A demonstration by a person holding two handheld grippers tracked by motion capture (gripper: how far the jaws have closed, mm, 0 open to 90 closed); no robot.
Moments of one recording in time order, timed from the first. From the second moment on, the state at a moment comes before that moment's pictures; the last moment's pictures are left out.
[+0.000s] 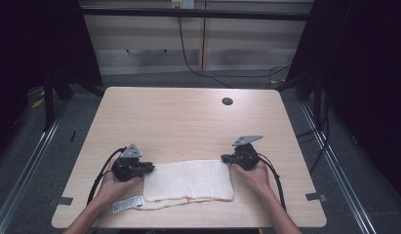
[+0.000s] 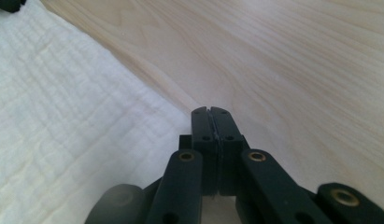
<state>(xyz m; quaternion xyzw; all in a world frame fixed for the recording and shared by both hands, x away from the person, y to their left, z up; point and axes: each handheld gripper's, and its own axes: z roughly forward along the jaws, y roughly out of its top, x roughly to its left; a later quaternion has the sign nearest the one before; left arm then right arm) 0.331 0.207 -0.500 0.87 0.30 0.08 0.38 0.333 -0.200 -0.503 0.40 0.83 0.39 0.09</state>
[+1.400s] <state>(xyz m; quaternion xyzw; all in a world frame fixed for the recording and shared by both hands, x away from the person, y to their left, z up) 0.346 0.211 -0.498 0.88 0.31 0.07 0.37 0.330 -0.197 -0.501 0.39 0.84 0.37 0.07</state>
